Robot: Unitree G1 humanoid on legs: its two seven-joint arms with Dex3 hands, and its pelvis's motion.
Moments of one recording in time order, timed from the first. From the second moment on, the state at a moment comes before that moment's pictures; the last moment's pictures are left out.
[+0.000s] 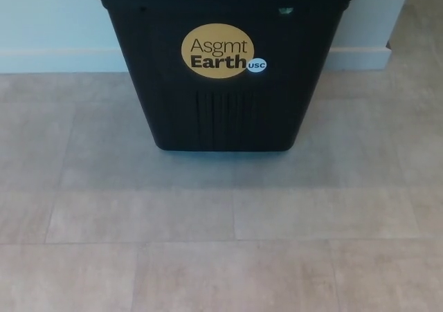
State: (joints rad) left_arm 0.25 0.49 0.18 0.84 -0.01 -0.05 -0.19; right_arm 0.17 -0.60 -0.03 1.11 -0.18 -0.47 0.01
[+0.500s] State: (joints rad) left_arm 0.24 0.49 0.20 0.91 -0.02 -0.10 -0.20; right_arm 0.16 -0.60 -0.04 1.13 -0.19 -0.48 0.00
